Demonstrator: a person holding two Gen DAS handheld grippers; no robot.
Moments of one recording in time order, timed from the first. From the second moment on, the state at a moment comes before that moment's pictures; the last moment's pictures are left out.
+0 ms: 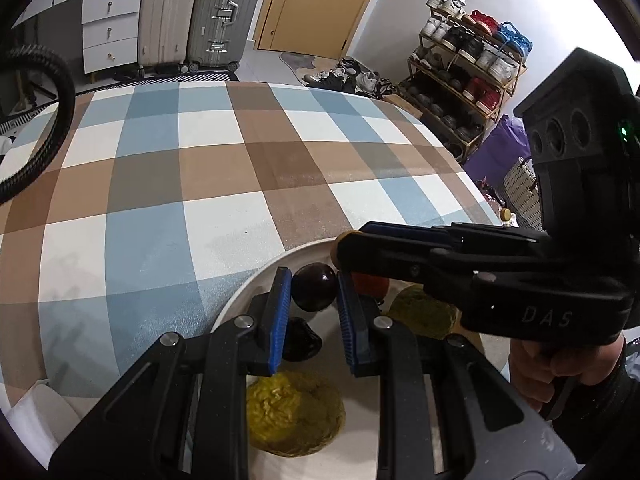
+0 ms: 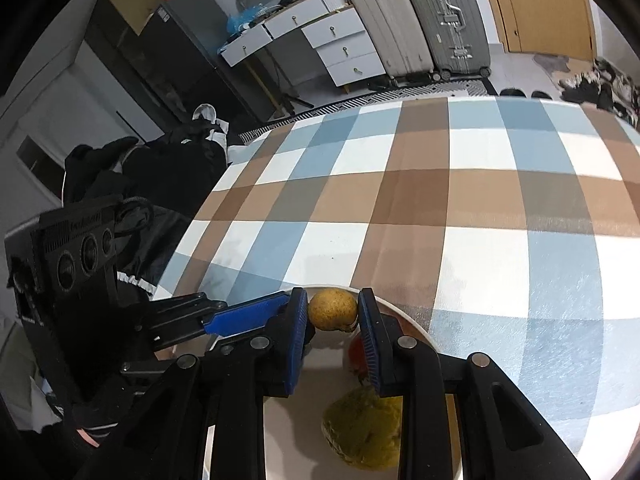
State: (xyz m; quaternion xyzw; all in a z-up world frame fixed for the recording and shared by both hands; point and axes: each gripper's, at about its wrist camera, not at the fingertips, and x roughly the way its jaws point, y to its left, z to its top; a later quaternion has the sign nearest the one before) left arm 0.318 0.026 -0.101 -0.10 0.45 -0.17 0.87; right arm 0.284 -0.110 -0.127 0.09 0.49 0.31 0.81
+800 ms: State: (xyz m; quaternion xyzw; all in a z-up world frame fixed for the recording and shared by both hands) left arm 0.251 0.039 -0.032 -0.12 0.39 -0.15 0.90; right arm 0.199 -0.153 -0.045 0.11 0.39 0.30 0.87
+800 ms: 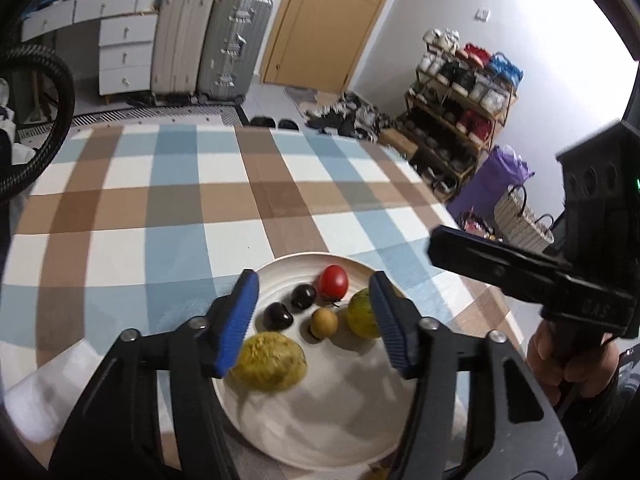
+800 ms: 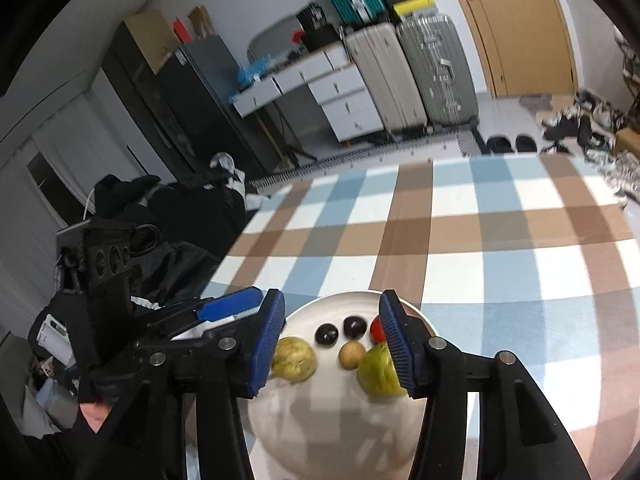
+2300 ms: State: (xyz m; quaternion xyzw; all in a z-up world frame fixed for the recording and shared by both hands) left arm 0.003 0.023 -0.058 -0.08 0.36 0.01 0.93; right arm -0.053 -0.182 -0.091 0.06 0.30 0.25 0.92
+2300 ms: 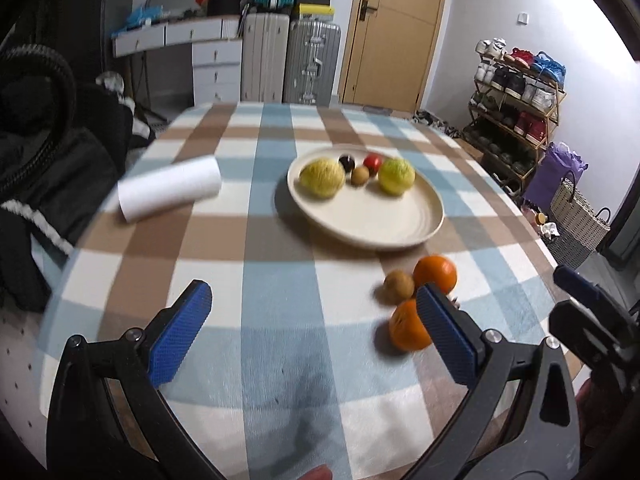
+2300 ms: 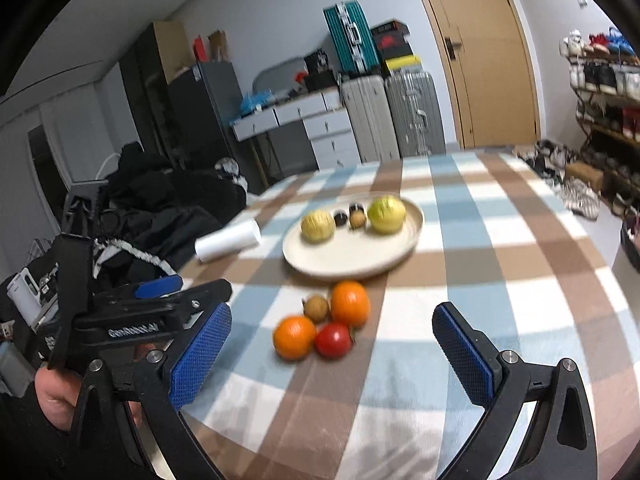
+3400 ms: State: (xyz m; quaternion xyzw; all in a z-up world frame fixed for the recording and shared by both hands) left arm 0.020 0.026 -0.102 -0.08 0.40 -0.03 0.91; right arm -0.001 -0.176 -0.141 0.13 0.41 0.27 0.86
